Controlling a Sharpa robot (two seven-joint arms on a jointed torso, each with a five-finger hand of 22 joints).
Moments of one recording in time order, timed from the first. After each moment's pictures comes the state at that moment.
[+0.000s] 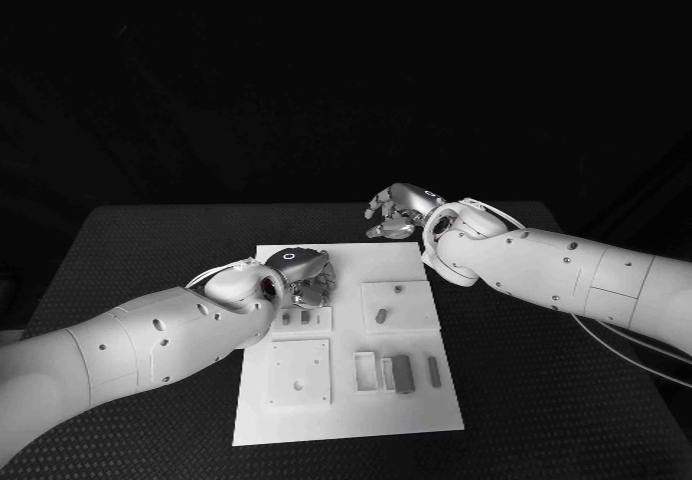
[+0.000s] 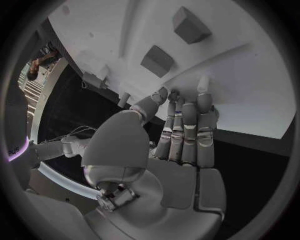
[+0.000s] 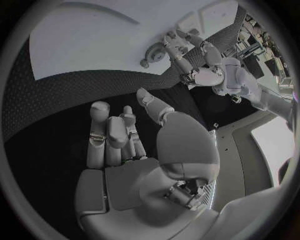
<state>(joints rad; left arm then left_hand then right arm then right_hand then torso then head) 1.22 -0.44 -0.21 1.15 -1.53 -0.29 0.01 1.18 -0.10 0.54 -0.28 0.05 0.98 0.15 0.12 0.62 1.14 0.10 0.10 0.28 0.97 -0.01 1.31 0.50 0.06 1.17 -0.10 0.51 1.31 1.22 -0.67 -0.01 1.25 -1.33 -0.40 -0.15 1.10 -0.13 0.58 -0.28 0.05 0.84 0.14 0.26 0.50 1.01 0.04 1.20 0.99 1.29 -0.07 1.40 0.92 0.23 1.23 -0.04 0.86 1.31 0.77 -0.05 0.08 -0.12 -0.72</state>
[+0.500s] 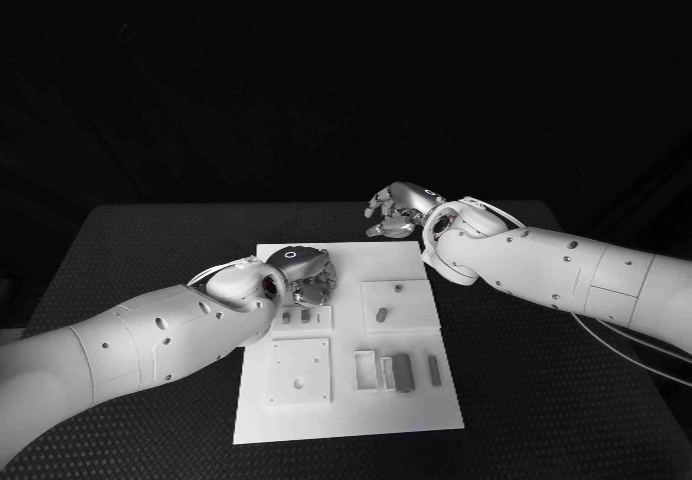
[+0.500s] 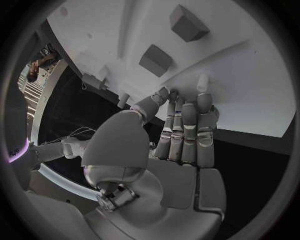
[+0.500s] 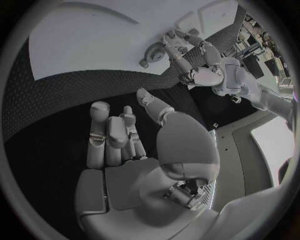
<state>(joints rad) 1.22 -0.44 -0.20 1.15 -1.55 -0.29 0.00 1.18 -0.09 0.55 -0.29 0.05 0.99 0.15 0.13 0.62 1.16 0.10 0.10 0.29 0.97 -0.01 1.32 0.50 0.06 1.17 -0.11 0.52 1.31 1.22 -0.67 -0.01 1.25 -1.33 -0.40 -0.15 1.10 -0.13 0.58 -0.28 0.05 0.85 0.14 0.26 0.50 1.01 0.04 1.20 0.99 1.29 -0.07 1.40 0.92 0.23 1.23 -0.04 0.86 1.31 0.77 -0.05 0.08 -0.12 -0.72</state>
